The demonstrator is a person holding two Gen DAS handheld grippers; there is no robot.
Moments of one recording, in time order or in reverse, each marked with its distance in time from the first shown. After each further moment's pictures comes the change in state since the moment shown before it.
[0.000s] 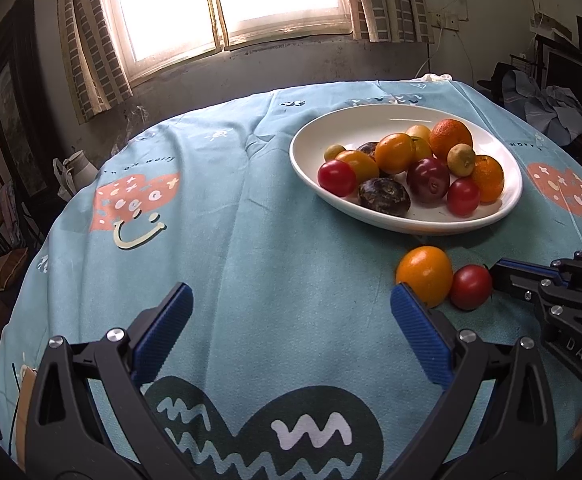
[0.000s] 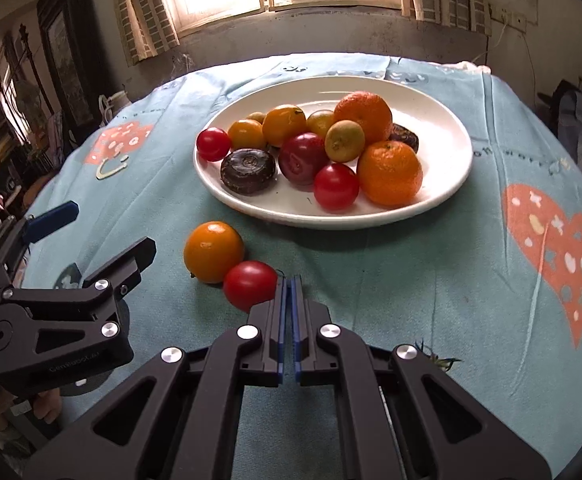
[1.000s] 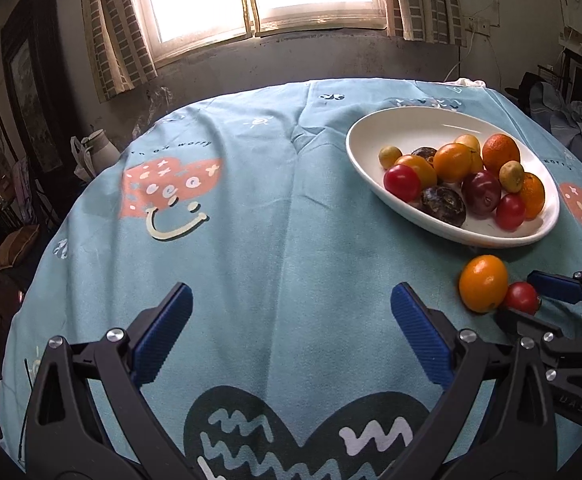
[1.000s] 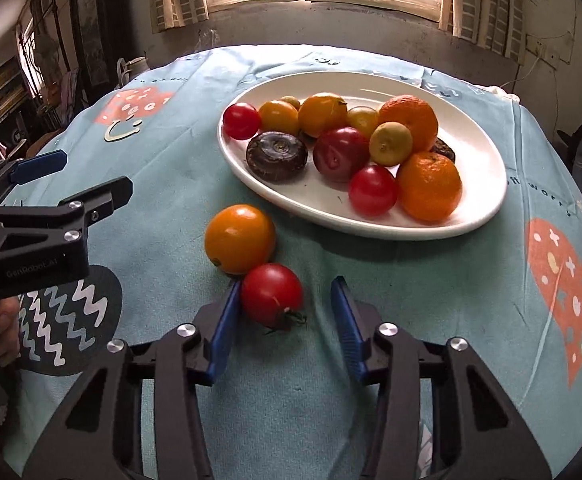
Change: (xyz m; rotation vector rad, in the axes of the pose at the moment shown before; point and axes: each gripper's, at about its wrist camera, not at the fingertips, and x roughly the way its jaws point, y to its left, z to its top) left arm 0.009 0.040 0.007 -0.065 0.047 0.046; right arm 0.021 0.026 0.005 -0.208 0.045 -0.046
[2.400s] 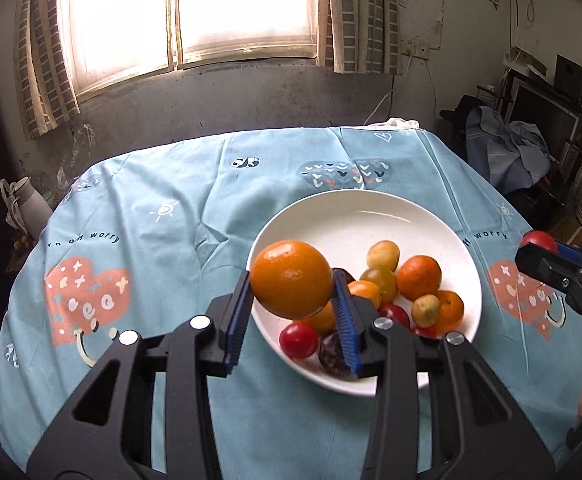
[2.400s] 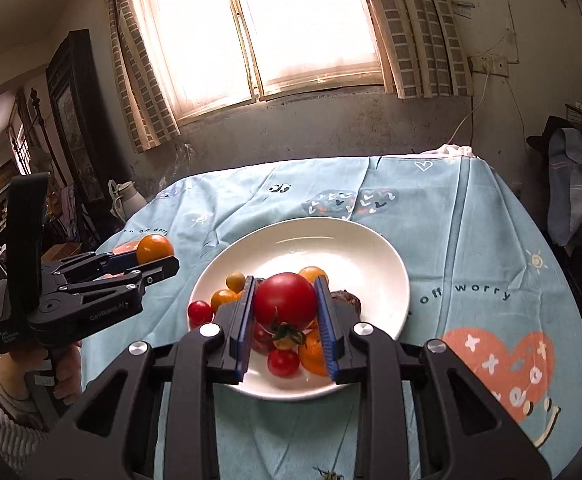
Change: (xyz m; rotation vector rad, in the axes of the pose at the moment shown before) left arm 0.012 -0.043 0.122 0.050 -0.040 -0.263; right arm -0.082 -0.089 0.079 0.221 -0.298 0.039
